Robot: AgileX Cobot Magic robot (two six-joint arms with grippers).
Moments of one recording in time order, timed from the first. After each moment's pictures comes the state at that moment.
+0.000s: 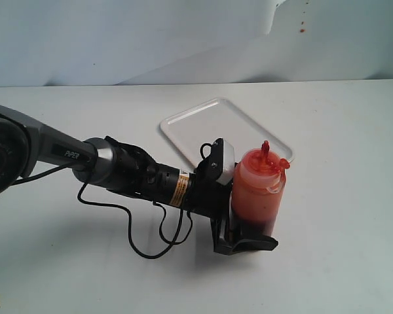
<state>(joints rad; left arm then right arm) -0.55 2.39 -1.30 1.39 -1.03 -0.71 -0.04 0.00 0.00 -0.01 0.35 0.00</state>
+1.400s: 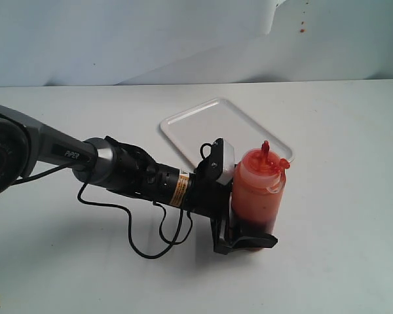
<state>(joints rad) -0.55 2.39 -1.30 1.39 -1.03 -0.71 -0.04 0.00 0.00 -0.01 0.35 0.00</state>
